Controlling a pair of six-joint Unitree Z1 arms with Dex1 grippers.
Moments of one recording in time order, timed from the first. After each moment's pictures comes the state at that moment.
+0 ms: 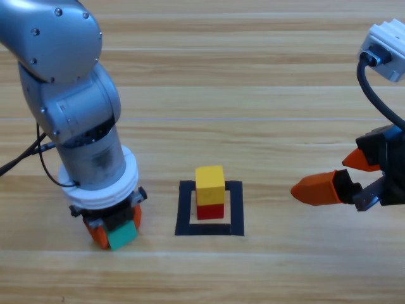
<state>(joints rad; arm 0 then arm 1) -0.75 2.00 -1.20 0.74 0.00 -1.47 1.01 1.47 -0.82 0.19 -0.06 0.34</state>
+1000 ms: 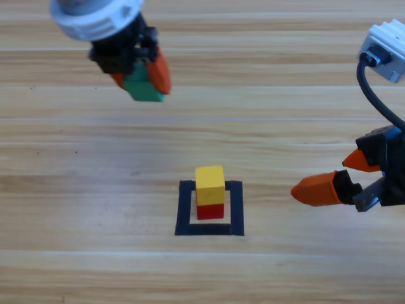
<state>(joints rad) -0.67 1.94 -1.89 1.18 -0.03 -0.48 1.01 1.47 -0.82 0.19 -0.06 0.34</state>
